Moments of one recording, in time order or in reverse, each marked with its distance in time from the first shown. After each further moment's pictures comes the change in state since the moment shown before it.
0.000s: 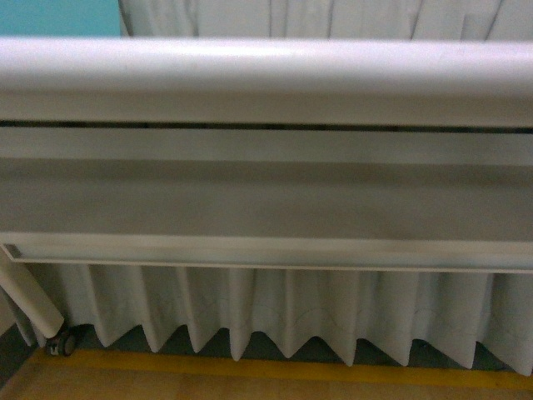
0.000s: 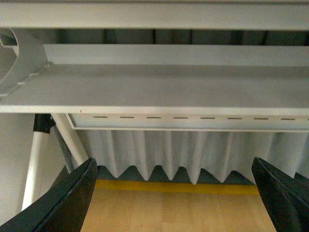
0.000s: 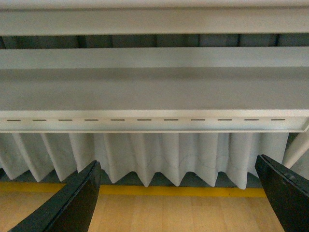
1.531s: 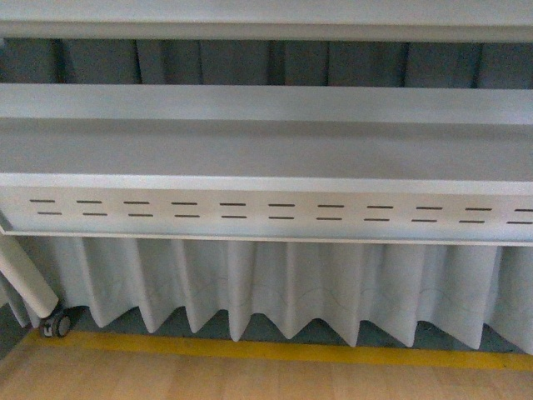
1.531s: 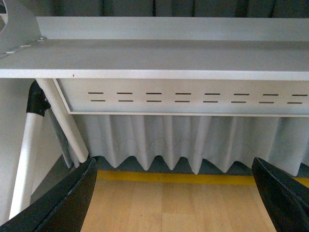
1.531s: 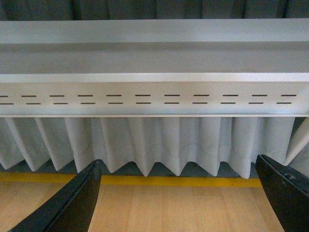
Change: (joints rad) left arm 0.000 0.000 0.000 0.000 0.000 0.000; right arm 0.000 0.000 0.000 -0.002 0.000 0.000
